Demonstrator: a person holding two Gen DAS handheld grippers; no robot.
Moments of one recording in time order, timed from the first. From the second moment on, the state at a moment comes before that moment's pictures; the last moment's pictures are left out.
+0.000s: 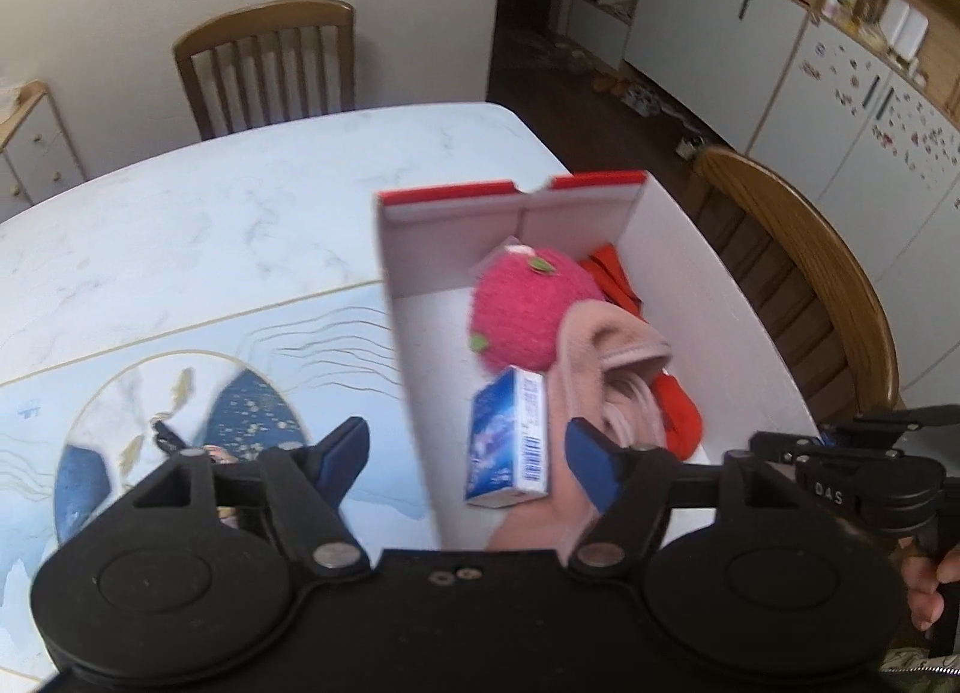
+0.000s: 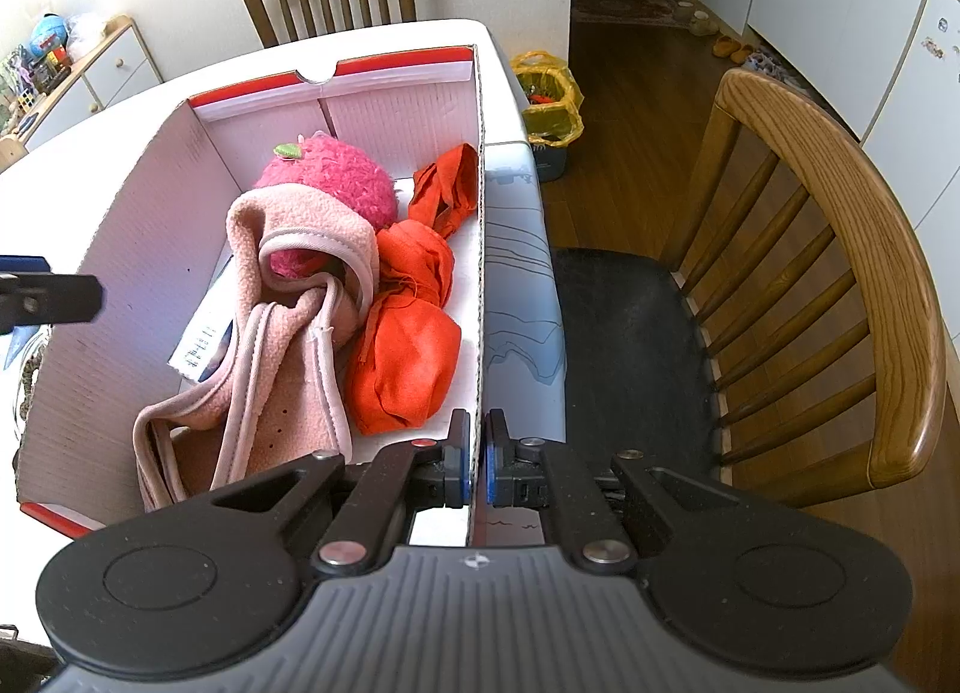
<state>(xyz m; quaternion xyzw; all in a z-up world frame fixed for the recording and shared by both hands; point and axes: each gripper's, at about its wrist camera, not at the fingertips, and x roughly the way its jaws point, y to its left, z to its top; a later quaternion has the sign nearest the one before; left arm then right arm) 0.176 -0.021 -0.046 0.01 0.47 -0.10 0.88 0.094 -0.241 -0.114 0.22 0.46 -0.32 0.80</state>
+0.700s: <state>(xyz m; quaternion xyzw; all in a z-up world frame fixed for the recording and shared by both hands) 0.163 0.080 -0.090 0.00 0.48 0.00 0.87 0.095 -0.241 -0.118 0.22 0.47 -0.33 0.79</state>
